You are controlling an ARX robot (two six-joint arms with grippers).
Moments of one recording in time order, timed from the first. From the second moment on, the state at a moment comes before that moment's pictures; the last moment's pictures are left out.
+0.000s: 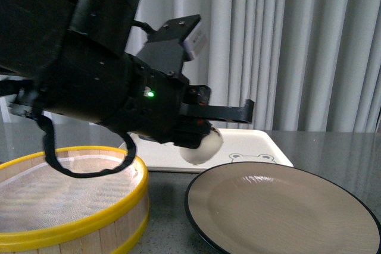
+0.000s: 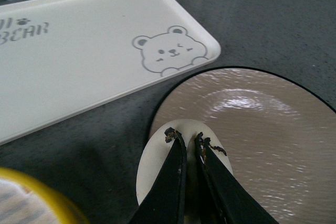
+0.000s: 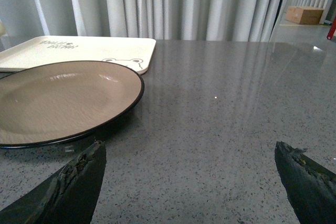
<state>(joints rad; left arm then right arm) -0.48 1.63 1.16 0.14 0.09 0.01 0.00 0.00 0.01 0.00 0.00 -0.01</state>
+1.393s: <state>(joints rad) -0.70 1.88 1.33 0.01 0.02 0.01 0.00 0.00 0.01 0.00 0.00 -0.01</state>
